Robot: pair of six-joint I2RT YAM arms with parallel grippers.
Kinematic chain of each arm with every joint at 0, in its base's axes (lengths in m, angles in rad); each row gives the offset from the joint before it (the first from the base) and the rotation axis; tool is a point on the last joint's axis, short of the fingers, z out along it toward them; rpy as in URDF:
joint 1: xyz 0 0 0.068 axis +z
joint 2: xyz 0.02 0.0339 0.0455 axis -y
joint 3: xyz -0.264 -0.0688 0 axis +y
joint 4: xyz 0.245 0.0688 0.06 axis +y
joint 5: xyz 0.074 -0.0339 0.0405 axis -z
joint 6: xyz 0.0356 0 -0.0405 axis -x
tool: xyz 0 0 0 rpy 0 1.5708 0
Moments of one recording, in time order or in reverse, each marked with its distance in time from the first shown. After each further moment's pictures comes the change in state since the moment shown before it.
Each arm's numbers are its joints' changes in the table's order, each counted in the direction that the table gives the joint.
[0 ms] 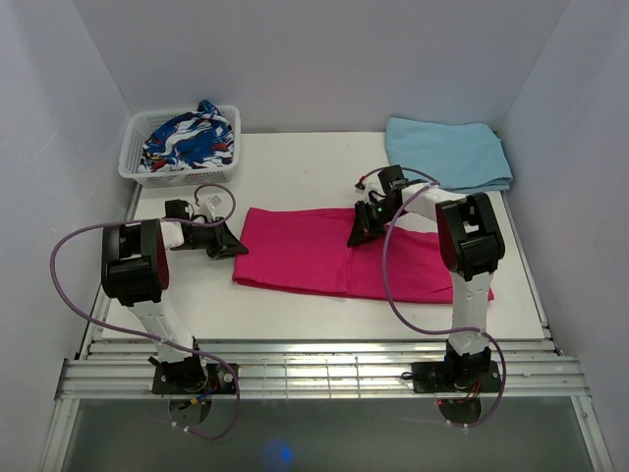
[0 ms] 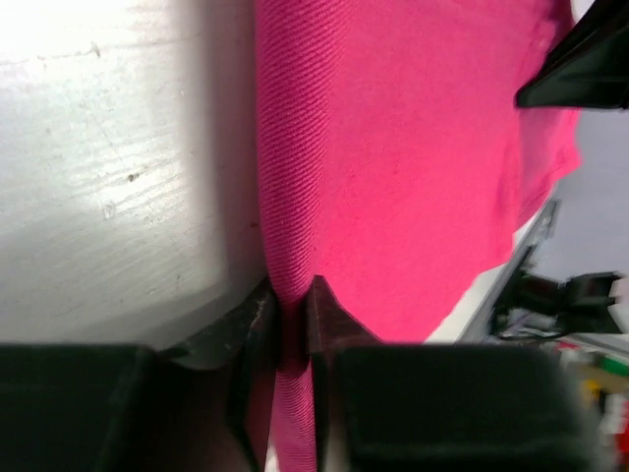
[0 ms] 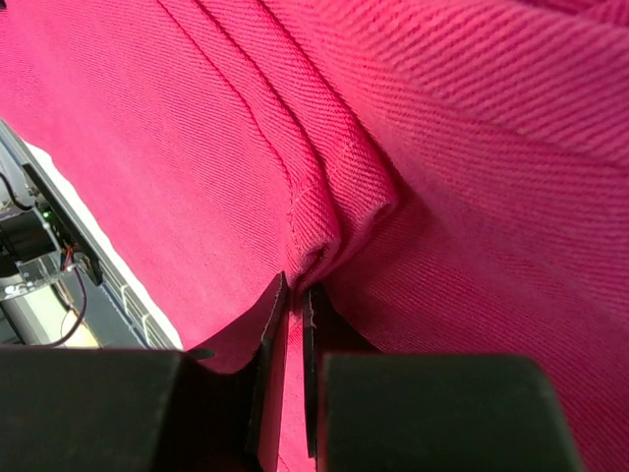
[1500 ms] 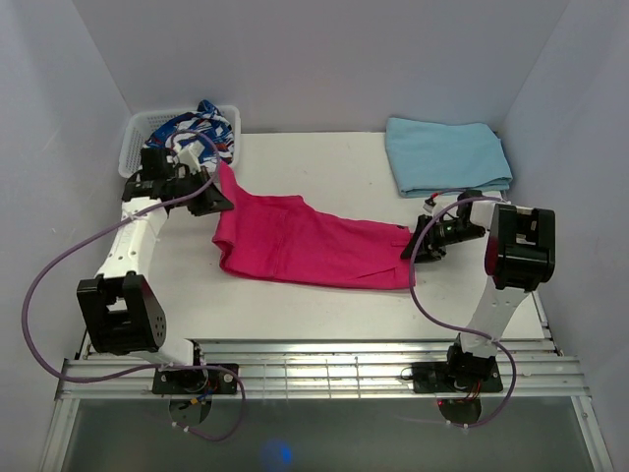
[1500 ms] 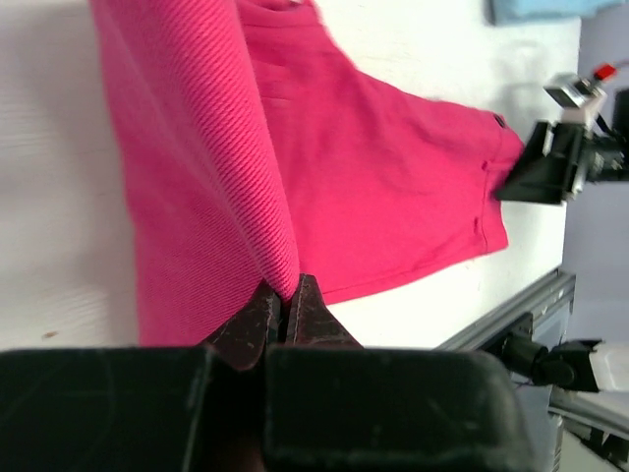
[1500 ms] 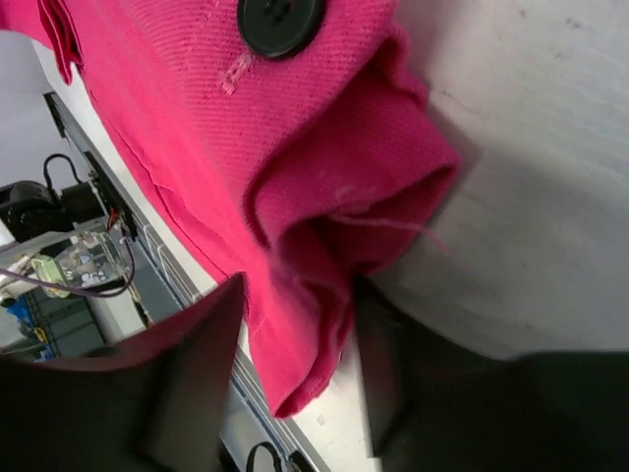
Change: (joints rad) left arm -0.001 0.364 -0.360 0.456 -0.240 0.100; right arm -0.454 0.172 0.275 0.217 -0.155 0.325
